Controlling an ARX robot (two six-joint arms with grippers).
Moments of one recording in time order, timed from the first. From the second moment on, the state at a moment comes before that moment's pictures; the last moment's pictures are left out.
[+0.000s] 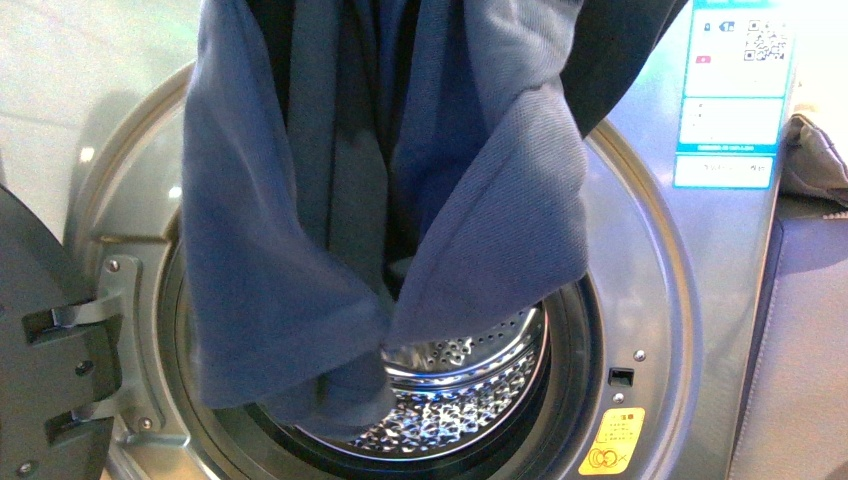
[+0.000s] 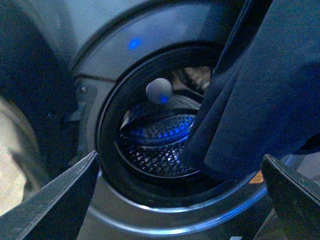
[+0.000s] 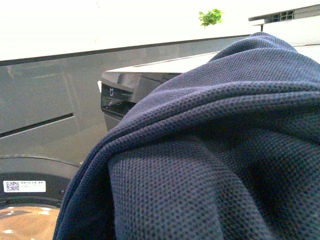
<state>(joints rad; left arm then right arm) 0.14 0.39 0.10 0.51 0.38 -0.25 0.54 1.34 1.34 0.21 -0.24 0.12</state>
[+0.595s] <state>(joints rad) -0.24 0.78 0.54 0.63 0.54 -0.07 0.54 1.34 1.34 0.21 -0.24 0.12</state>
